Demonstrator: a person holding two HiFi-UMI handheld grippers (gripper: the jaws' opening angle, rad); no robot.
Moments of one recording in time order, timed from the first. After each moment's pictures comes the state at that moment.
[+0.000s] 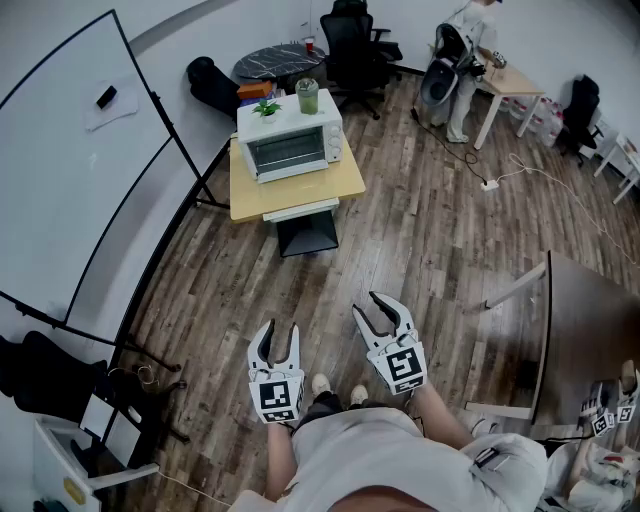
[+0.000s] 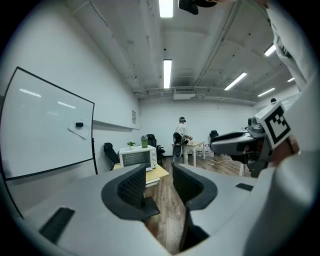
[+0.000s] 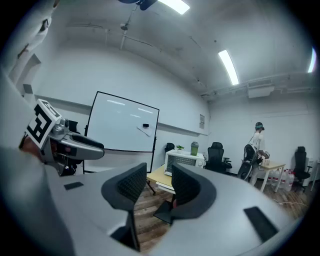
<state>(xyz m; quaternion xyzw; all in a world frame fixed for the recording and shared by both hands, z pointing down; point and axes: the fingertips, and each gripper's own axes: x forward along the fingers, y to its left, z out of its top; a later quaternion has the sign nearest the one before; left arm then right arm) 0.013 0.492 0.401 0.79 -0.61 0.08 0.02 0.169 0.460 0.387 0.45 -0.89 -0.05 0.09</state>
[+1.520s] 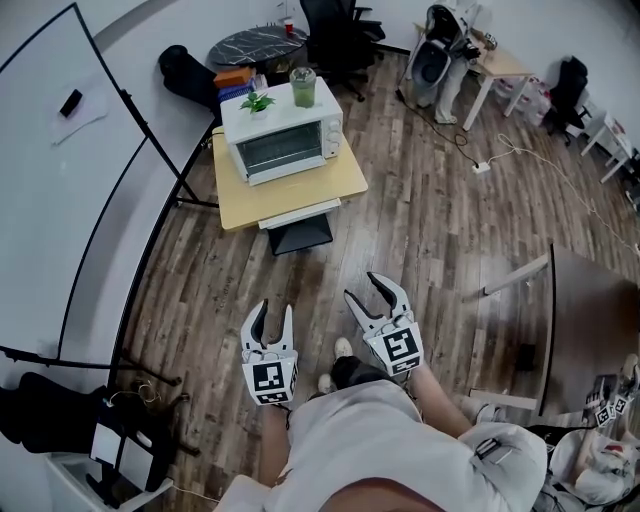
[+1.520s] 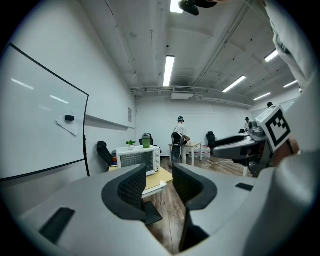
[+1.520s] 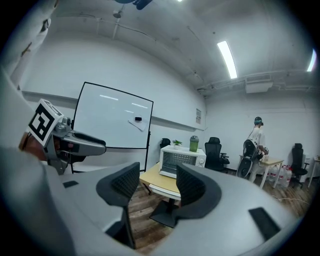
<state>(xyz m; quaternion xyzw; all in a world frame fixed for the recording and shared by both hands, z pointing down) -0.060 0.343 0.418 0.81 -0.58 0.07 0.02 0.102 0.324 0.414 0.47 -0.88 -0.03 0.10</state>
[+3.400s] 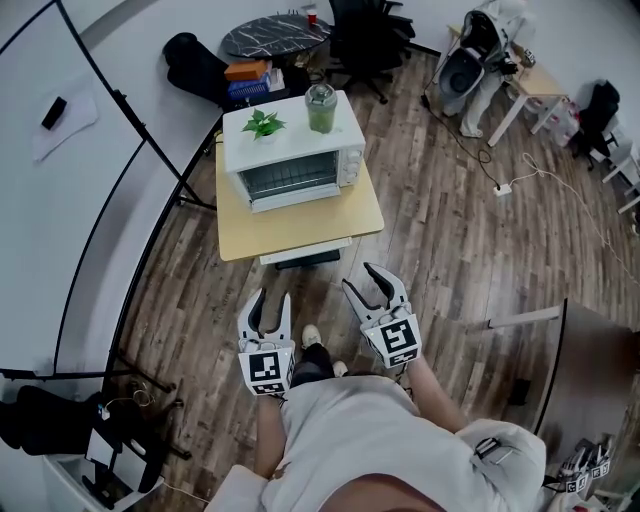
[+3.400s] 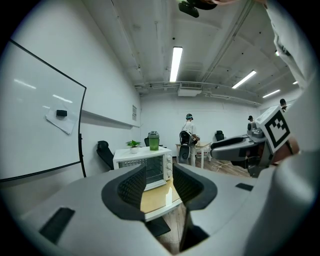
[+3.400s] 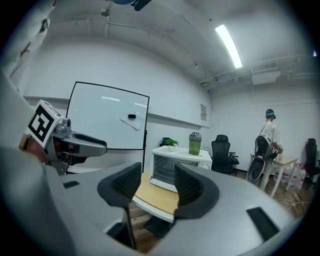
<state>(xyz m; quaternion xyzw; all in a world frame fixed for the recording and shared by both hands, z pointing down) -0.052 0.127 0.418 0.79 -0.61 0.07 0.02 0.103 0.096 0.416 0.44 -0.89 -0.02 0.10</state>
